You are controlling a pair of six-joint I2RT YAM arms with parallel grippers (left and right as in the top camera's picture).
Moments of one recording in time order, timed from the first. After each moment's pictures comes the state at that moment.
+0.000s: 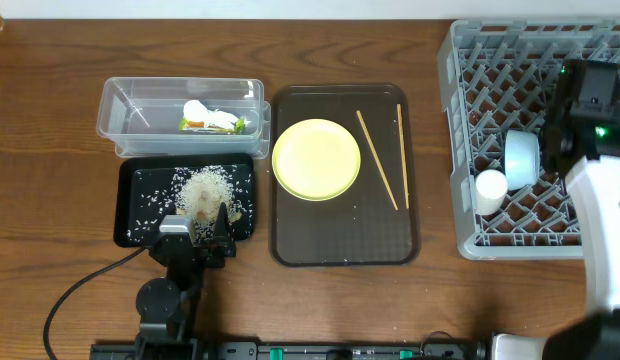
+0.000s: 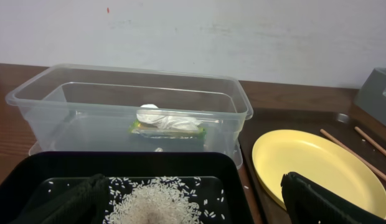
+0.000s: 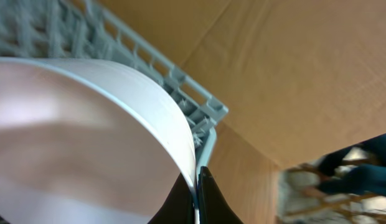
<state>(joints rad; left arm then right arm) -0.05 0.01 0.03 -0.14 0.02 -0.11 -0.14 1.54 1.31 -0.77 1.07 0.33</state>
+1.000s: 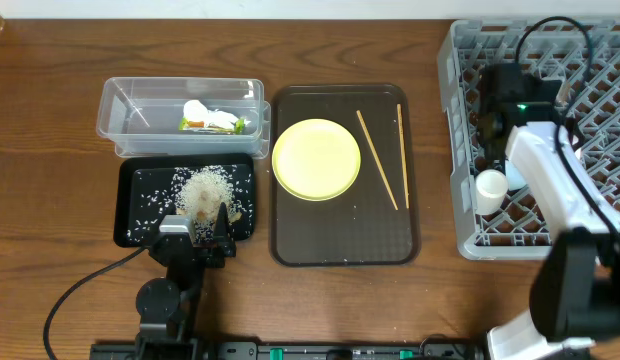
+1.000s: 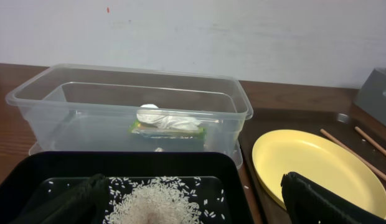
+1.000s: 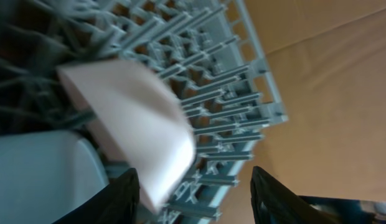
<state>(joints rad) -0.05 0.01 0.03 -0.14 0.02 -0.11 0.04 1.71 1.31 -0.81 0.96 0.24</state>
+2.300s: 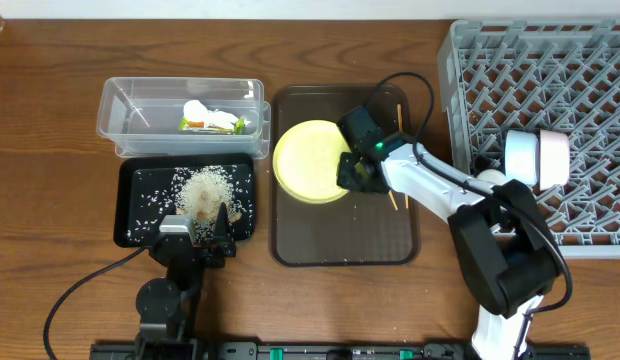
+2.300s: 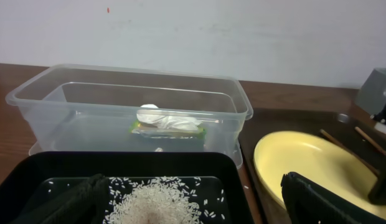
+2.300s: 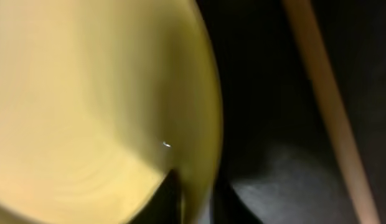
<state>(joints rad) -0.05 0.01 0.03 -0.14 0.02 -0.11 0.55 1.98 1.27 -0.58 -0.03 0.72</state>
